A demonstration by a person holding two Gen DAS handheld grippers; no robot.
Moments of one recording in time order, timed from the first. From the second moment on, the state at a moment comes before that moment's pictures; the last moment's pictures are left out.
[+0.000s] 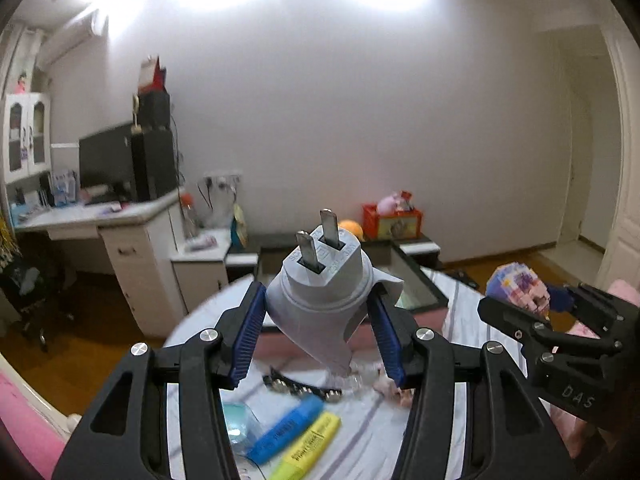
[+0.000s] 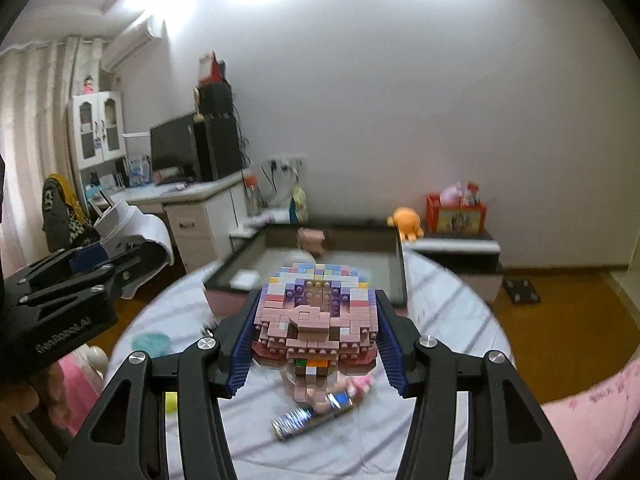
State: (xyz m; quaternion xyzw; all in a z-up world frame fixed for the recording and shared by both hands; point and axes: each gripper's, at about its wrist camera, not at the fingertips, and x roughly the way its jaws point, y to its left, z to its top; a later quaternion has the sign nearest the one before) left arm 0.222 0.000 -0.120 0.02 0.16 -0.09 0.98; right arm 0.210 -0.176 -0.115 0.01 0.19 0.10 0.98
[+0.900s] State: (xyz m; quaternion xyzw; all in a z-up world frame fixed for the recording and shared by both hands) left arm 0.252 -0.008 -0.072 0.05 0.11 -0.07 0.99; right arm 0.237 -0.152 -0.053 -0.03 0.13 0.11 0.98
